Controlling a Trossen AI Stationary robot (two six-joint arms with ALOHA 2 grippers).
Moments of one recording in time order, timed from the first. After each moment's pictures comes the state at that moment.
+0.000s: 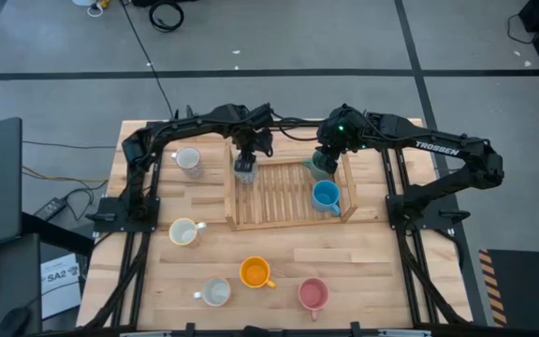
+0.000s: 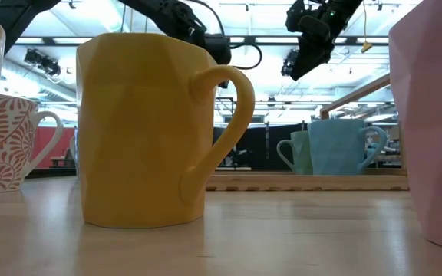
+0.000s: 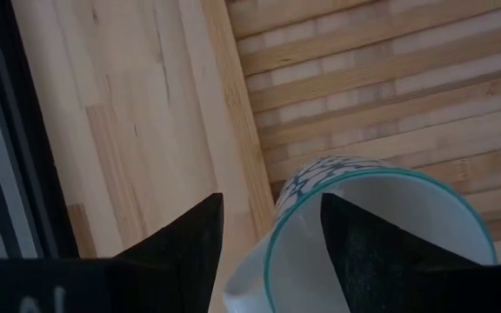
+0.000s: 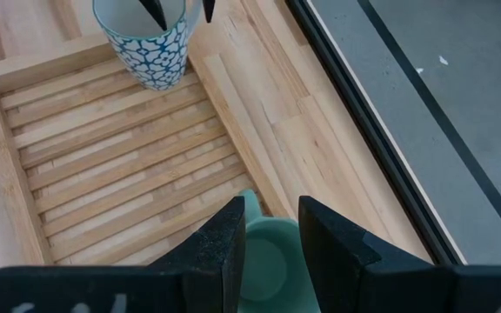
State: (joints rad) left arm 0.44 1.98 1.70 -1.00 0.02 0.64; right arm -0.36 1.27 1.21 -0.79 0.13 -0.02
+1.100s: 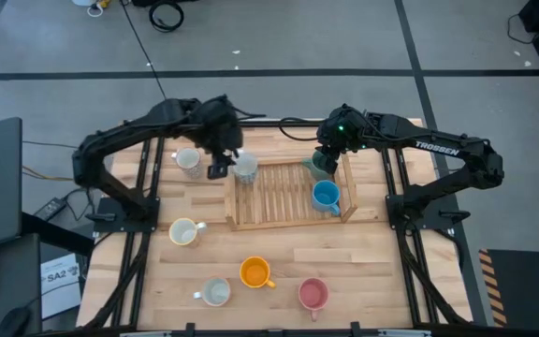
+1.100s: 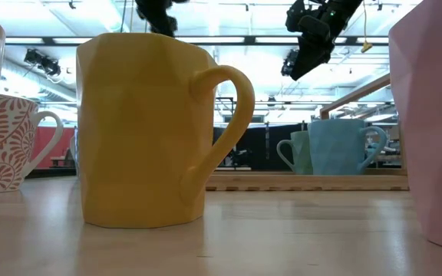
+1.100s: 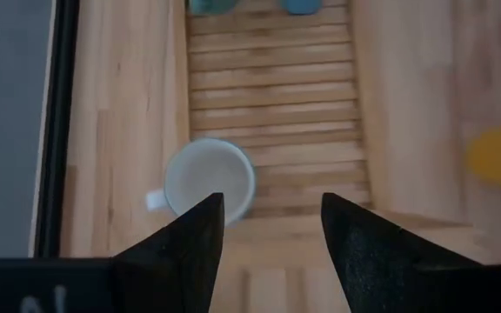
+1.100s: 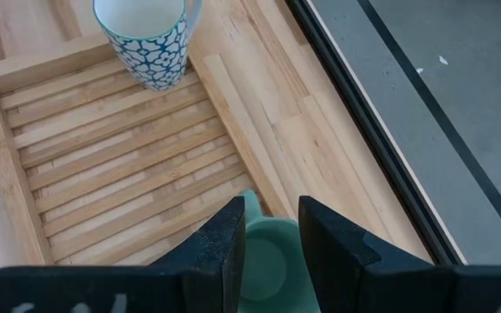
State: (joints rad) left arm 0.33 1.54 1.70 -1.21 0.10 0.30; right arm -0.36 1.27 1.21 -0.79 0.13 -0.02
